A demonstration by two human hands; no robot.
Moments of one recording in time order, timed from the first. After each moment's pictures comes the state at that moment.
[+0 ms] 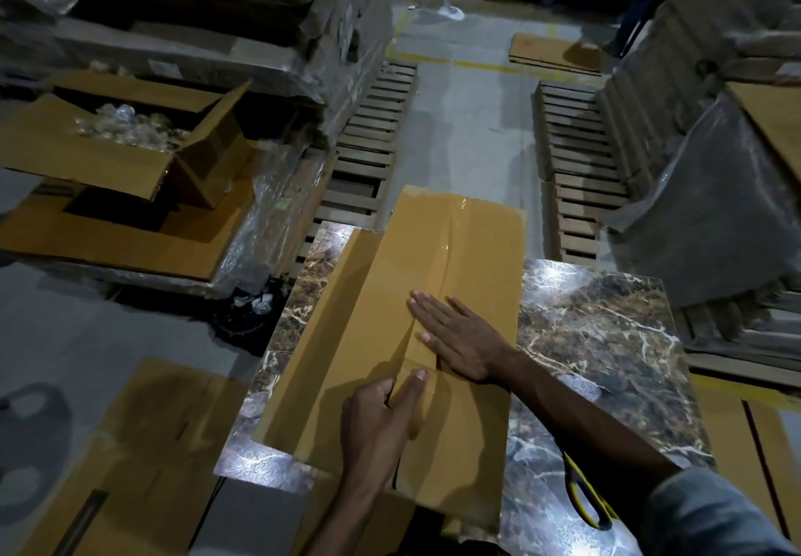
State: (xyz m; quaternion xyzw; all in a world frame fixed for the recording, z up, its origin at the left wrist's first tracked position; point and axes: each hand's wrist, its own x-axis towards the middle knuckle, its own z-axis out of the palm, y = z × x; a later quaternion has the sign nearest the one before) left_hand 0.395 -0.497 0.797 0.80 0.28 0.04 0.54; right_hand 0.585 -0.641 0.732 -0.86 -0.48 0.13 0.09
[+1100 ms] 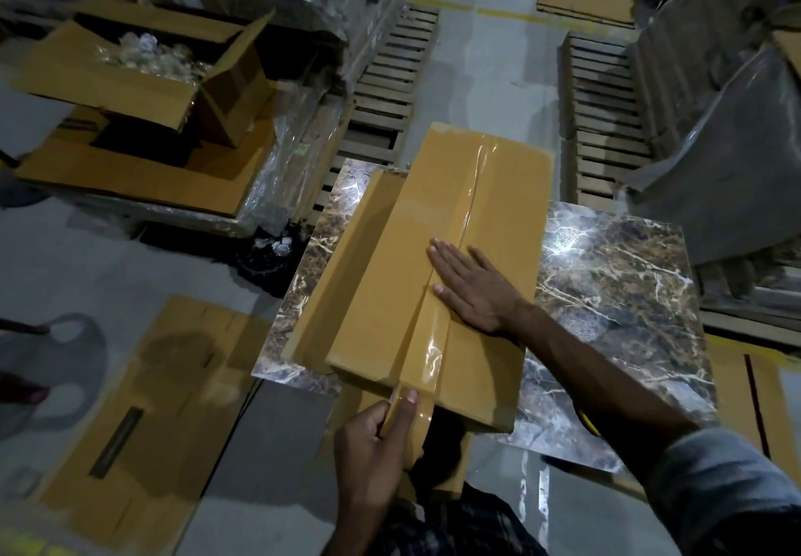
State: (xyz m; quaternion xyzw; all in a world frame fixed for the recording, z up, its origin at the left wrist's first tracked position) left_hand 0.238 -0.509 0.788 0.69 0.37 0.02 0.63; right_hand 0.514 -0.633 0.736 -0.88 -0.44 0.14 0.06
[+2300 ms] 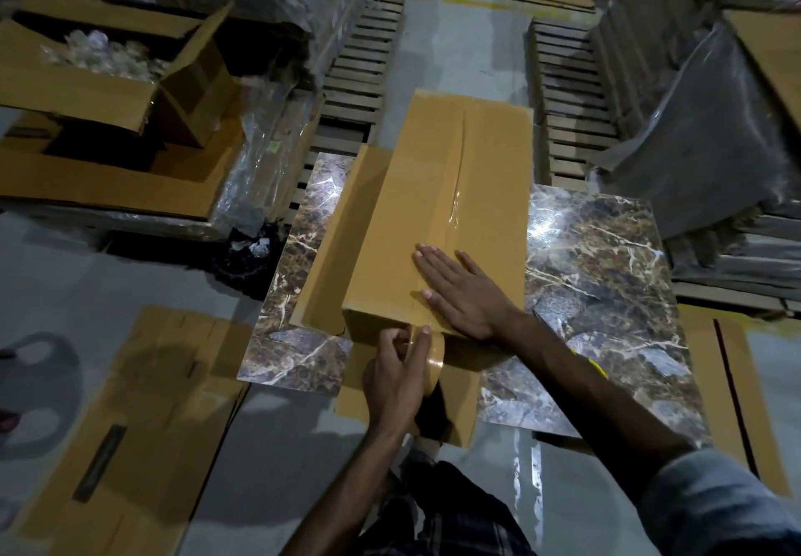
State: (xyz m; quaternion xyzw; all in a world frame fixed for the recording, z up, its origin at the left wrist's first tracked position) left_hand 0.312 -0.521 0.758 0.75 0.34 -0.03 0.57; right_hand 0.476 -0.646 0.742 -0.89 -0.42 0.14 0.07
